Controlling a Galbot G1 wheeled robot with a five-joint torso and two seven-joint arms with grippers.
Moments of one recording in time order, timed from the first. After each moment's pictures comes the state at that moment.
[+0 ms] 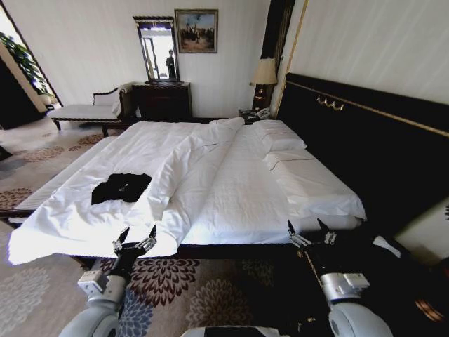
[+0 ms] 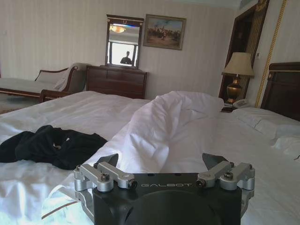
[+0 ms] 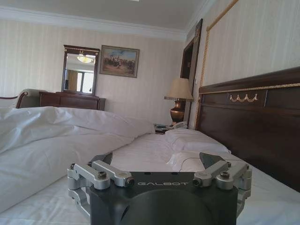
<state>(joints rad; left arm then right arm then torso) 1.83 -1.32 -0.73 -2.39 -0.46 0.20 -0.09 -1.80 1.36 0.79 2.29 0.22 0.01 -0.03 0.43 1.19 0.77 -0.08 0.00</state>
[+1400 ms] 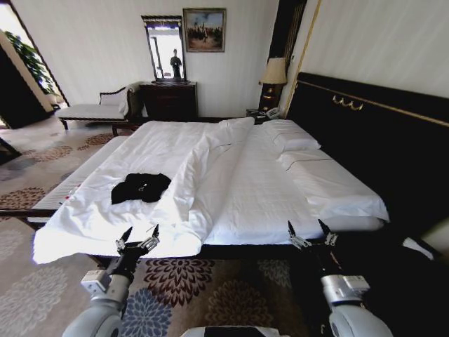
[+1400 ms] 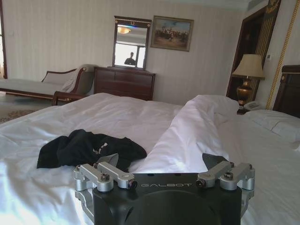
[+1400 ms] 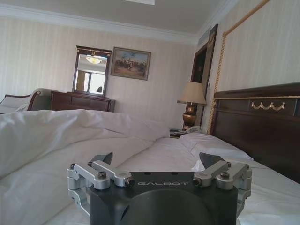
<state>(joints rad) 1.83 -1.32 -0.72 -2.39 -0.45 0.20 -0.09 -1.82 1.37 0.78 2.30 0.17 0.03 -0.04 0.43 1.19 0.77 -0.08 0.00</state>
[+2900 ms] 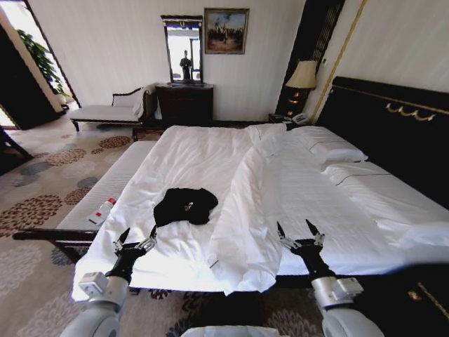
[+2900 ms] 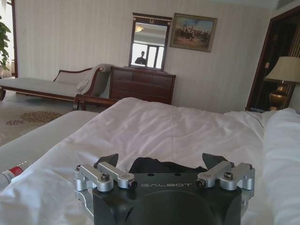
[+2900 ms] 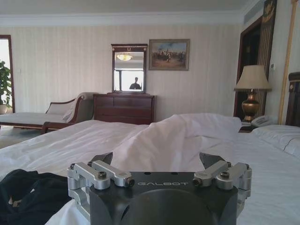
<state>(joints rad) 1.84 -1.33 -0.72 -2.39 -0.46 0.20 -0.09 -1.88 1.40 0.61 2.37 0.17 0.00 -0.04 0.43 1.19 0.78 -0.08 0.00</state>
